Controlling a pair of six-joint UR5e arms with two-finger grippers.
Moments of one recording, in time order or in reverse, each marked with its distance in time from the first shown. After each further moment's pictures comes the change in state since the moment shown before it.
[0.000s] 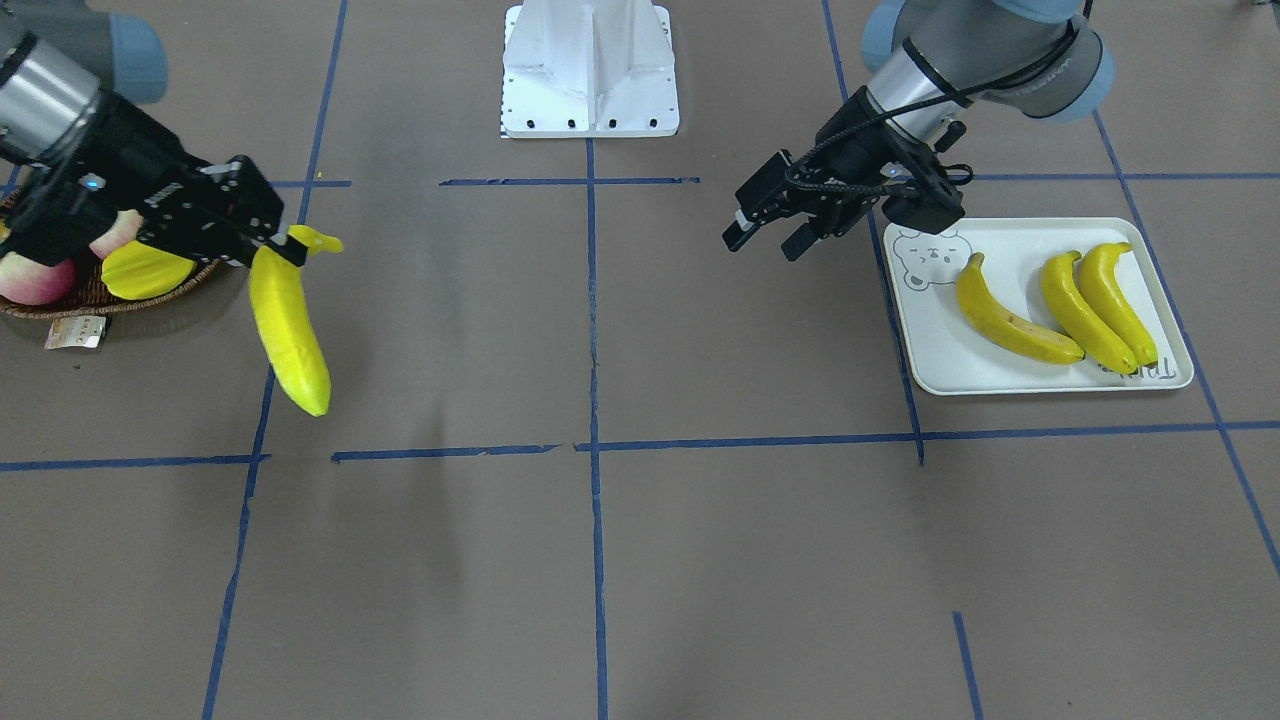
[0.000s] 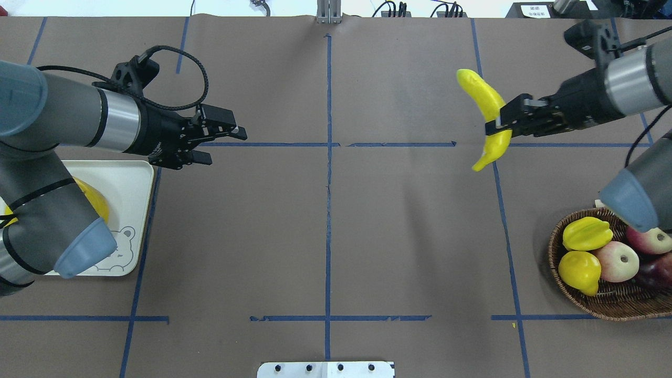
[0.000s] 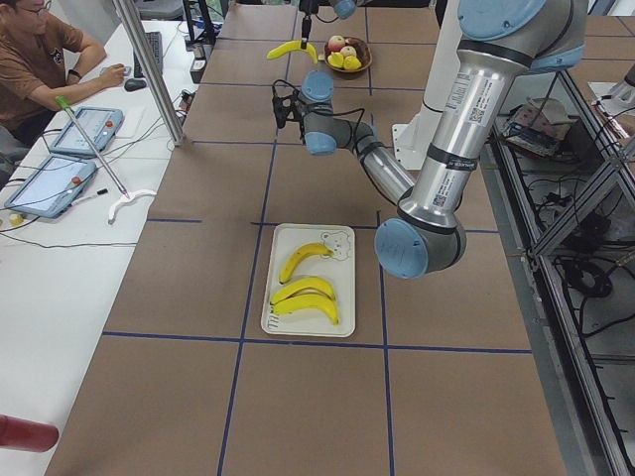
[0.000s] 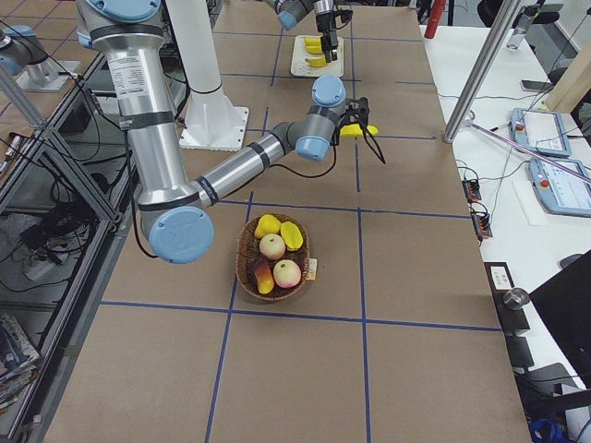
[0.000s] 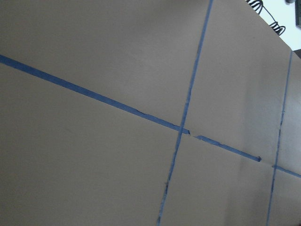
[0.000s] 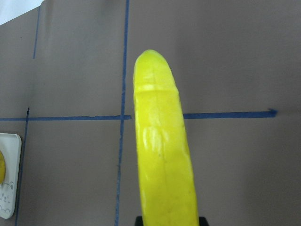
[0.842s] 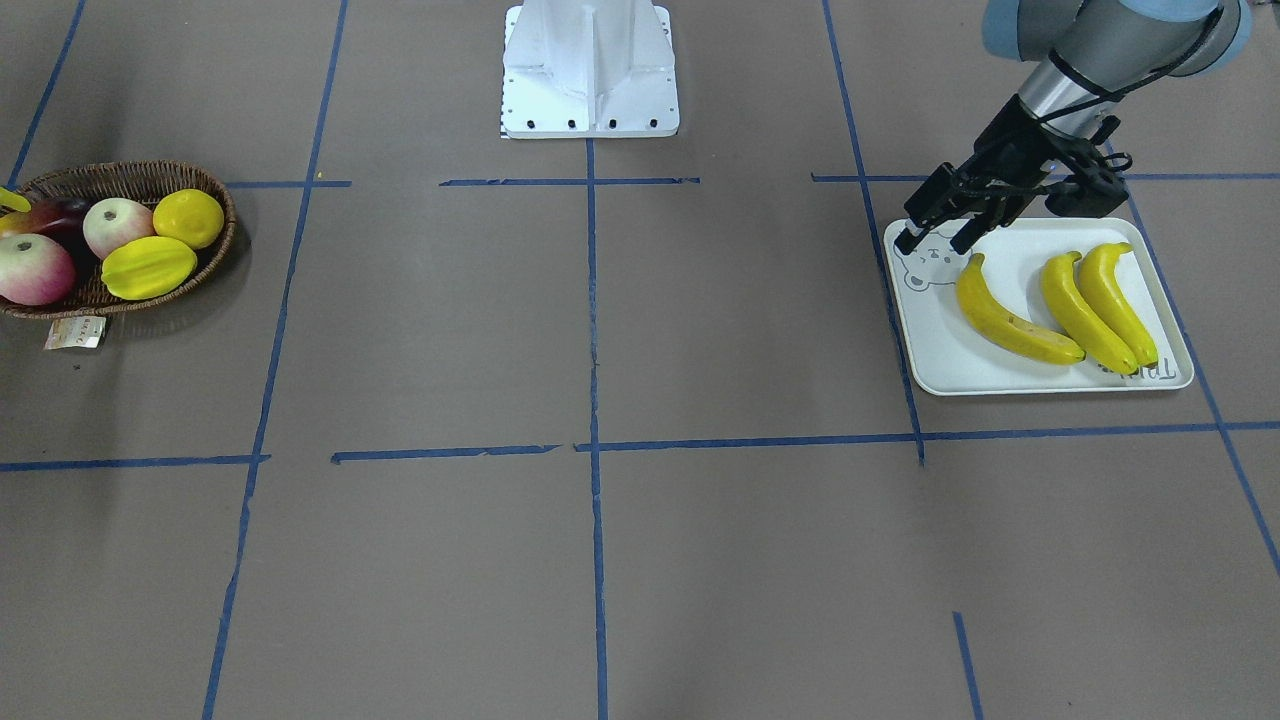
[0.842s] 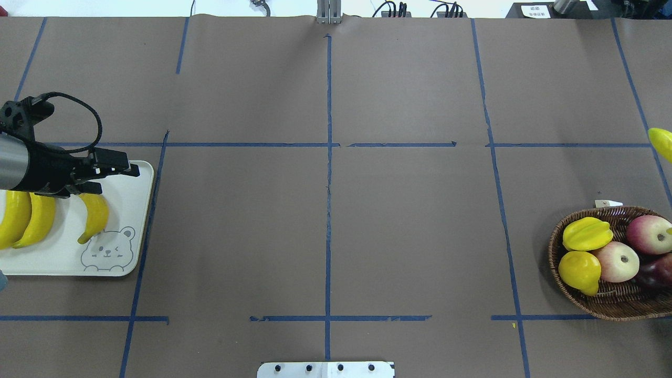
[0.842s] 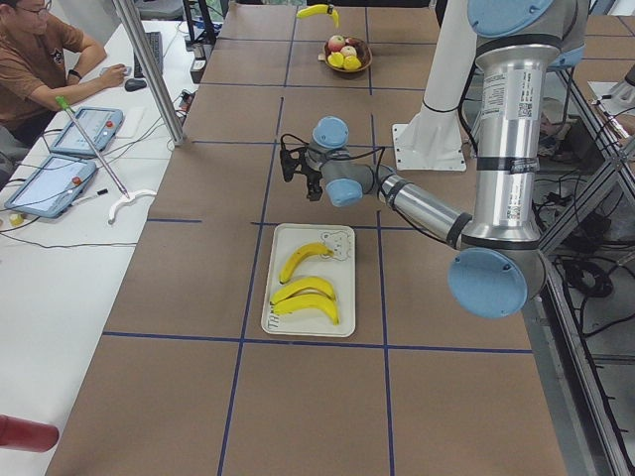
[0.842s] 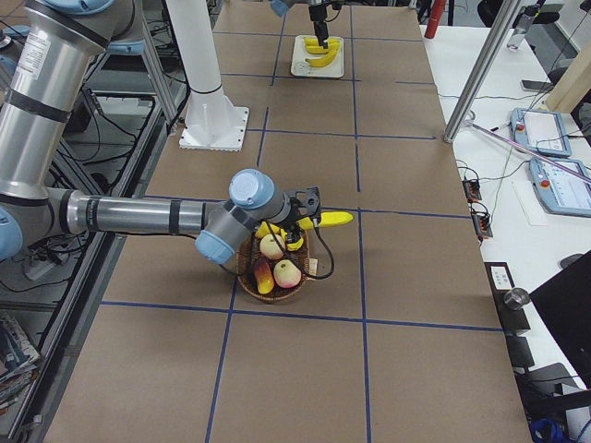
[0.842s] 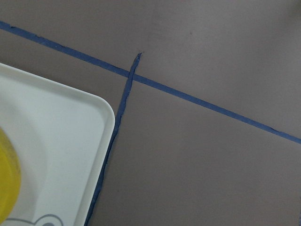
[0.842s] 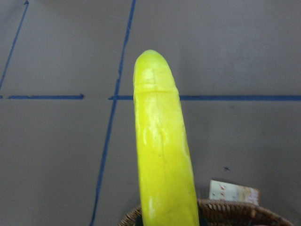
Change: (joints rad) left arm -0.077 0.371 -0.101 0.010 -0.005 0.240; right arm 0.403 -0.555 0.000 0.239 0.167 -0.499
